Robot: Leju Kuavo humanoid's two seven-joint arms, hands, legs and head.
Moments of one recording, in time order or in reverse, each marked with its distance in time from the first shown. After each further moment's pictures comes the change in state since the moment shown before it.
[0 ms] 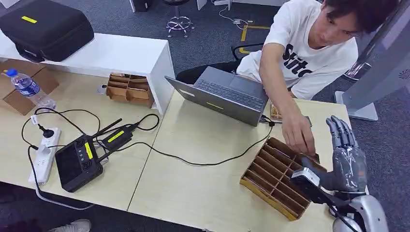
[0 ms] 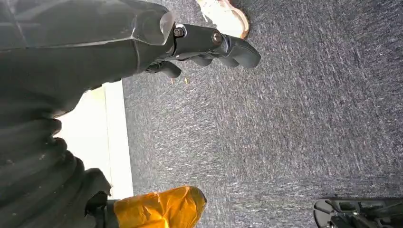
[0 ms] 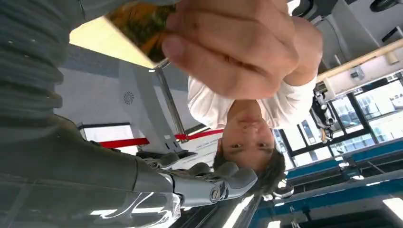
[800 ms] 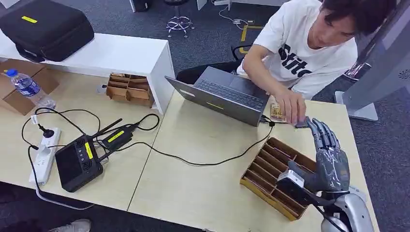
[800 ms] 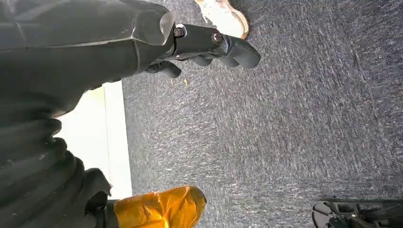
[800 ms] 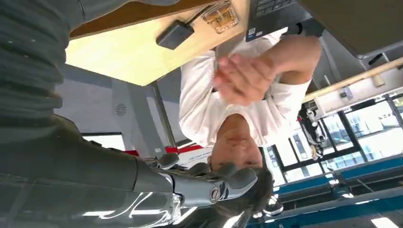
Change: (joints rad) left arm -0.002 0.000 0.001 0.000 0.001 0.006 0.000; right arm -0.002 0.001 0.079 0.034 0.016 -0.003 0.031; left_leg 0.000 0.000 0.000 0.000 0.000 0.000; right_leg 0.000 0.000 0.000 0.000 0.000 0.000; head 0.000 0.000
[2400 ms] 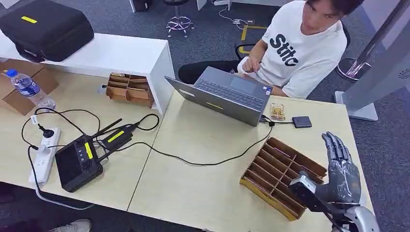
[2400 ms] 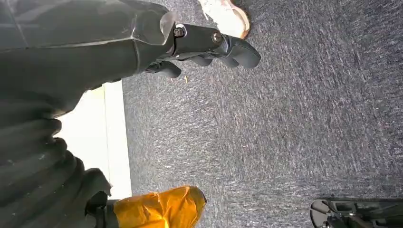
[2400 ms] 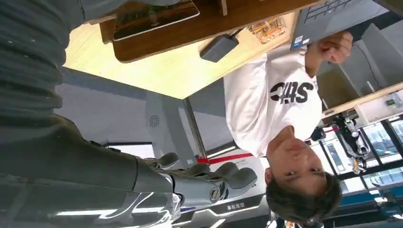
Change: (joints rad) left arm 0.001 0.000 0.003 0.000 0.015 0.000 0.001; right arm 0.065 0.000 -0.097 0.035 -0.021 -0.011 0.001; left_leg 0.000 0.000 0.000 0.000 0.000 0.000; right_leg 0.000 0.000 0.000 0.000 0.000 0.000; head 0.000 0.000
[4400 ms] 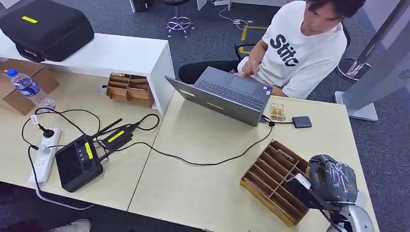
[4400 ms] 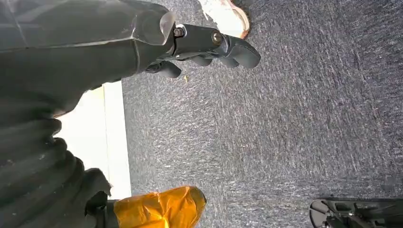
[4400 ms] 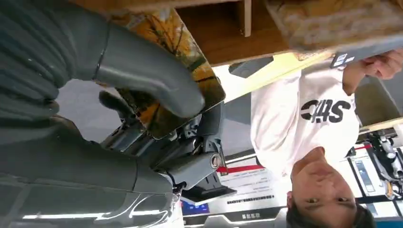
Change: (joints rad) left arm -0.001 0.000 0.000 0.000 0.002 0.000 0.000; right arm -0.037 0.025 -0.043 0.133 0.101 -0.018 0.018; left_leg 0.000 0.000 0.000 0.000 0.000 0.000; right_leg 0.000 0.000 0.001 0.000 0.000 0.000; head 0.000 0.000
